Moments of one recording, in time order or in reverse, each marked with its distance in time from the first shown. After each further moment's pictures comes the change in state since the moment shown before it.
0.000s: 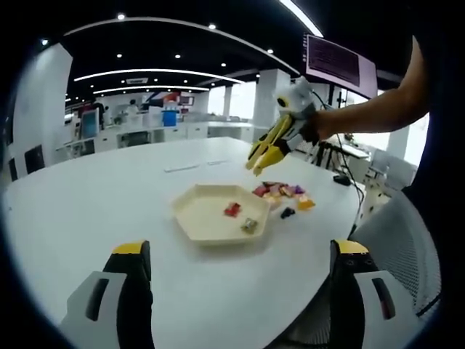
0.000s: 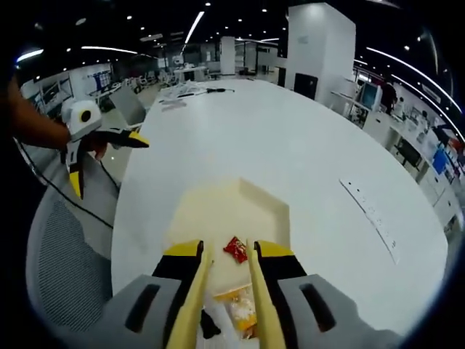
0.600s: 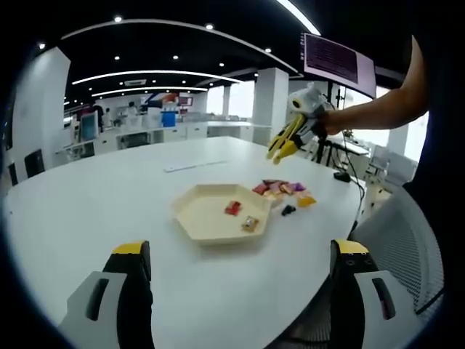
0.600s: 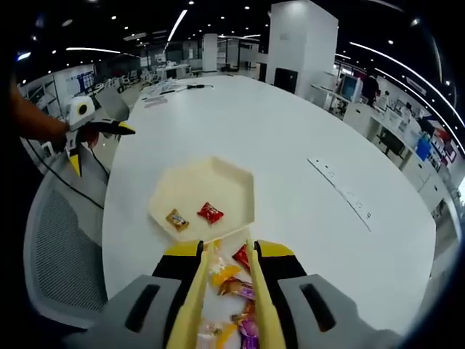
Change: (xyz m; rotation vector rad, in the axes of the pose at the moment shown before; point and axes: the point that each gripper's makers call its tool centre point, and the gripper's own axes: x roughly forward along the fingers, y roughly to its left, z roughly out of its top) left arm 0.002 -0.002 -0.005 0.023 0.029 -0.001; right arm -0.055 -0.034 -0.048 0.041 0.029 -0.100
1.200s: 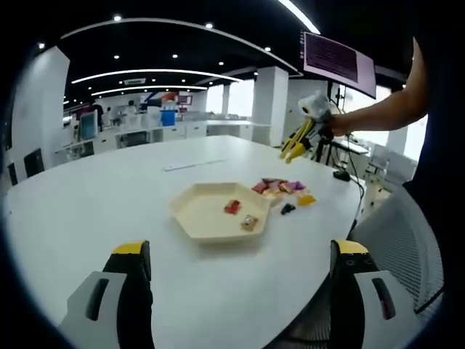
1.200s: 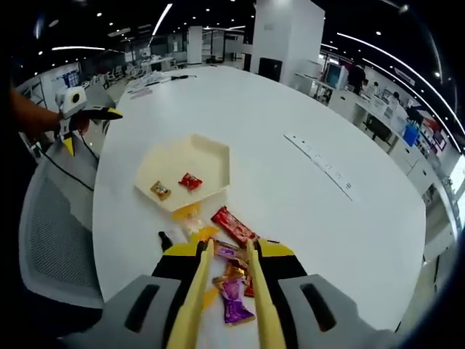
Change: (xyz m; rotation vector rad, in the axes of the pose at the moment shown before) left arm 0.000 0.001 -0.002 0.001 0.009 -0.001; right arm -0.029 -0.025 -0.050 0.045 0.060 -0.074
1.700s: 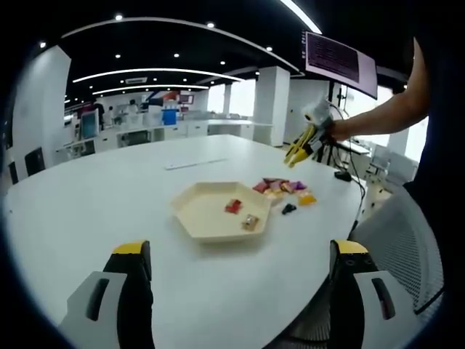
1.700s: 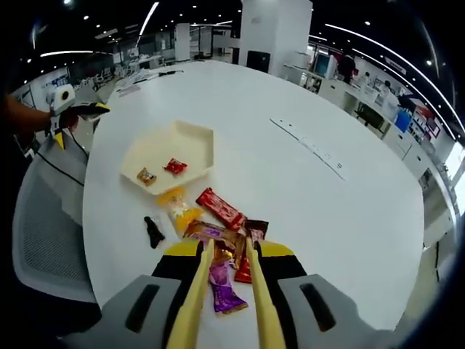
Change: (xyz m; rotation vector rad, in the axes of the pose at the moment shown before) left arm 0.000 0.001 -0.001 -0.008 0.003 0.003; right arm 0.008 -0.018 -0.031 0.055 0.033 -0.036
